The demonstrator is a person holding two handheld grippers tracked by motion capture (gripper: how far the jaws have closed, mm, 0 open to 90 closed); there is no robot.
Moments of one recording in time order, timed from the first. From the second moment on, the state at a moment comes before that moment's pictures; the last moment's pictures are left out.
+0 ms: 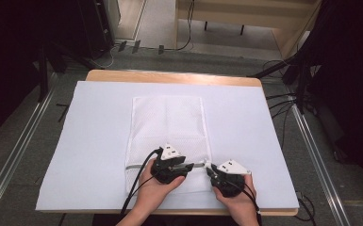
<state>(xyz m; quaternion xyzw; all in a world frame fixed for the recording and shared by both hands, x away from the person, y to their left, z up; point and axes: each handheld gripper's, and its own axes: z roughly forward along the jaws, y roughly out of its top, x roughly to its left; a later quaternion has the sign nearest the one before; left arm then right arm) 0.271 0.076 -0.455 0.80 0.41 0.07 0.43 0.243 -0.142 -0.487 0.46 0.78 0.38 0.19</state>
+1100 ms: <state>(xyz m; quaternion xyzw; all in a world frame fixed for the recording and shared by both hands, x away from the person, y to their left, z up) 0.280 0.056 -0.459 0.83 0.37 0.02 0.42 0.233 -0.147 -0.470 0.43 0.76 0.45 0.21</state>
